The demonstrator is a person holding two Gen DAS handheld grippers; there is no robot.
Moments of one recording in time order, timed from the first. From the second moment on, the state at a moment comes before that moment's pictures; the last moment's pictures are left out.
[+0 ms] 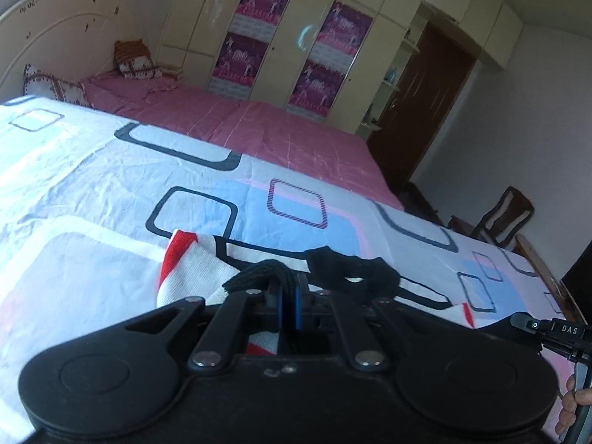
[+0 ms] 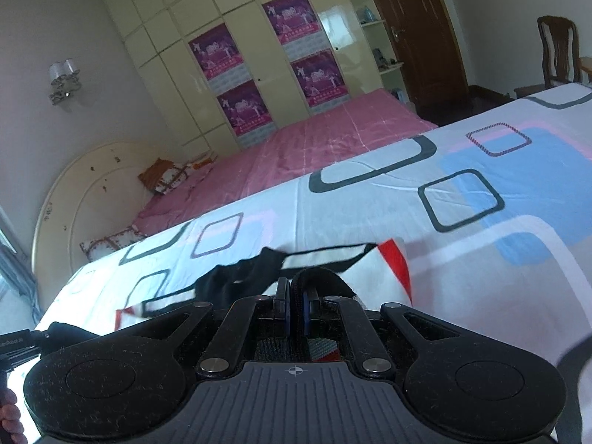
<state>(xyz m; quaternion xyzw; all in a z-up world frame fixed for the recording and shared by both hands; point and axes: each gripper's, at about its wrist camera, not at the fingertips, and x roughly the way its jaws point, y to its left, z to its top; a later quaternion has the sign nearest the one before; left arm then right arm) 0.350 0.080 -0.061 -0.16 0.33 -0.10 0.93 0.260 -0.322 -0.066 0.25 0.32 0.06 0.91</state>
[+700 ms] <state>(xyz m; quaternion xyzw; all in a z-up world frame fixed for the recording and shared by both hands) 0.448 0.068 -0.119 -0.15 0.40 -0.03 0.90 0.351 -0.348 -0.134 0.33 0.38 0.01 0.87</state>
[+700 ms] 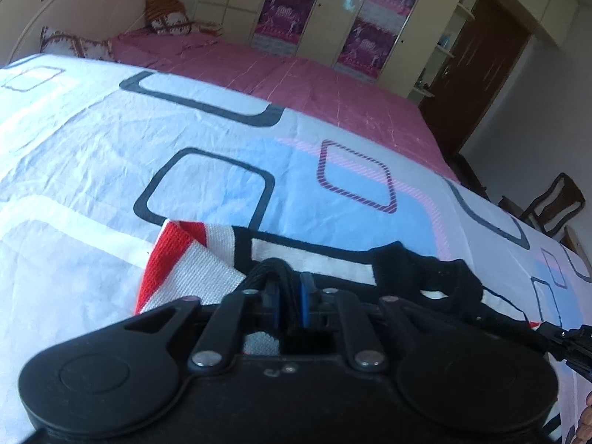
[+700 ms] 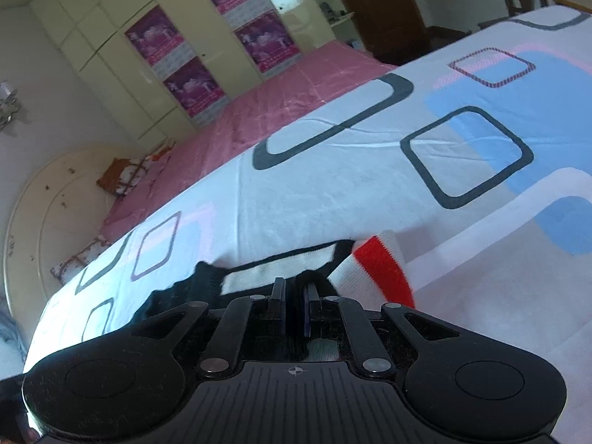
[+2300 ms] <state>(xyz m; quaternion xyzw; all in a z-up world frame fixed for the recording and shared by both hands) 0.418 0.081 -0.121 -0.08 0.35 0.01 0.93 0.347 -0.308 -0.117 0.14 0.33 0.06 0.93</state>
